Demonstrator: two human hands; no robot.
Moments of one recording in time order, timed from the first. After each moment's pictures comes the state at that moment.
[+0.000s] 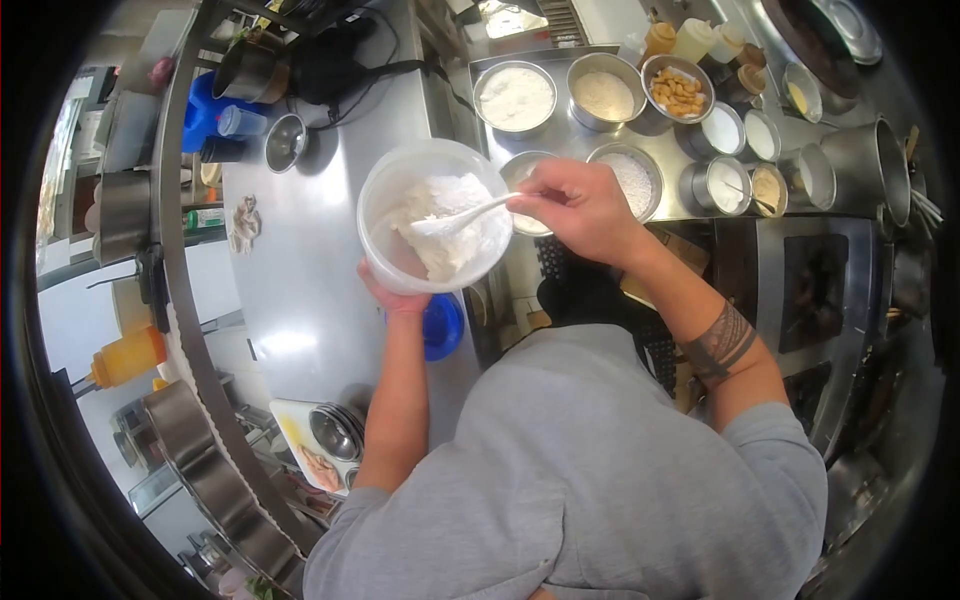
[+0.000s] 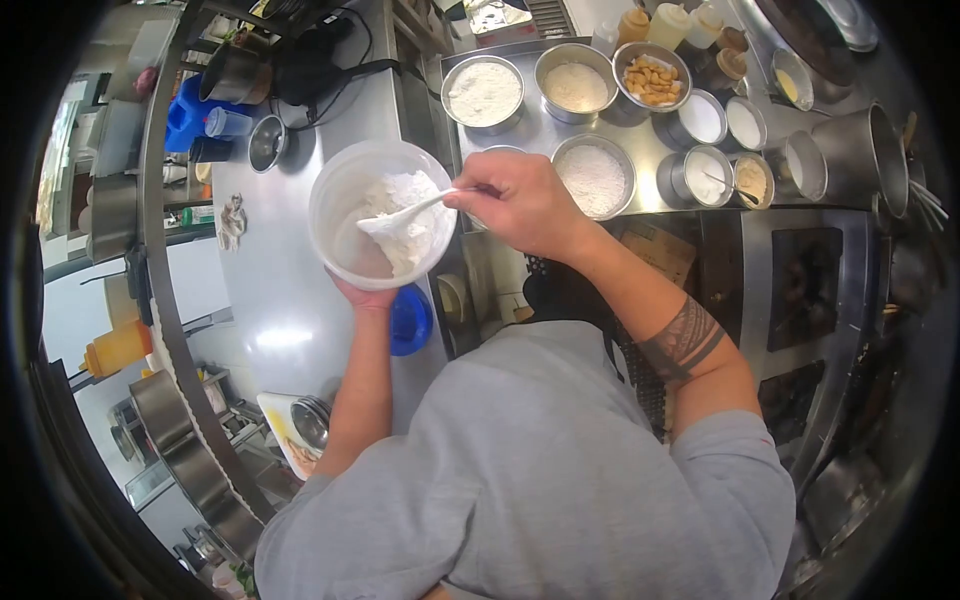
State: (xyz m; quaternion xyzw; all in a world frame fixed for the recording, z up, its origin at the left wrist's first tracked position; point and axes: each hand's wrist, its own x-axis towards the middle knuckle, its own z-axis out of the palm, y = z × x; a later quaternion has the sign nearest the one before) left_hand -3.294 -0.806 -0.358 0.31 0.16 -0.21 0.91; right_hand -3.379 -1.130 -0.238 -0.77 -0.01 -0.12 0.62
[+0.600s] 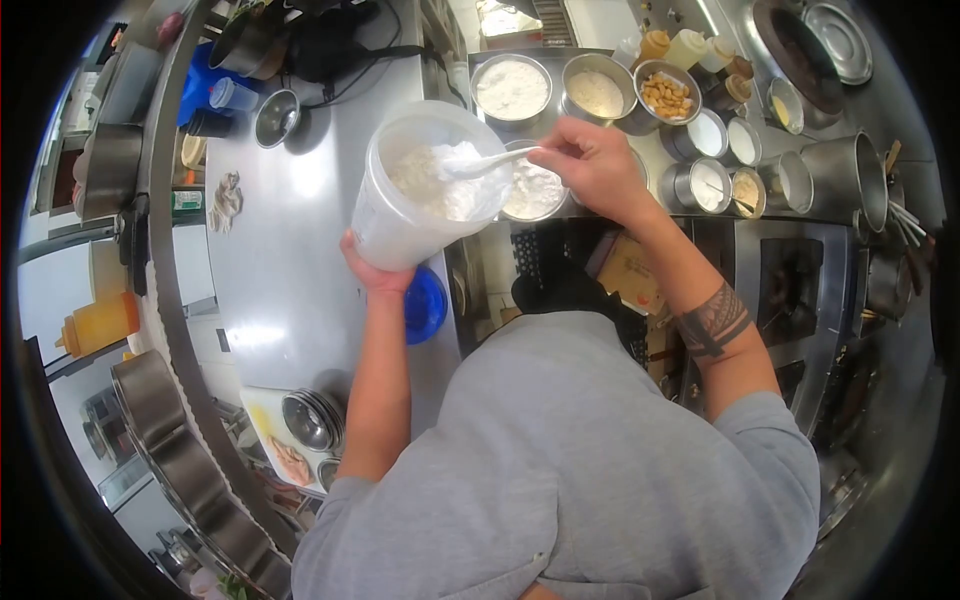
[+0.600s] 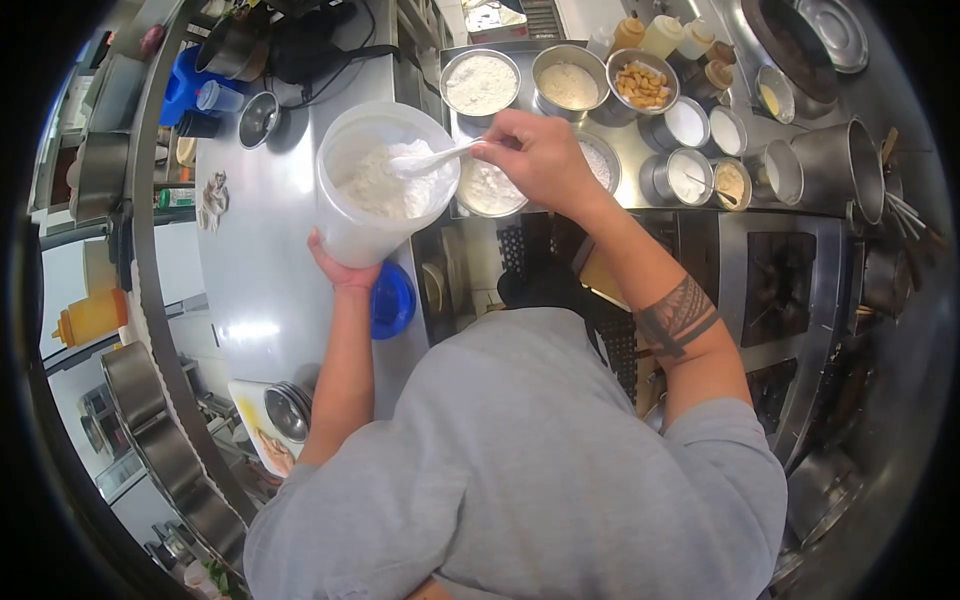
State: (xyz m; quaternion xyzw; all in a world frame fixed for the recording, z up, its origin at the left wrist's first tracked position) left_hand -3.296 -0.788 -0.364 0.32 0.18 -0.19 0.91; right_hand -3.375 -1.142 -0.243 -0.81 0.06 -0.10 0.58
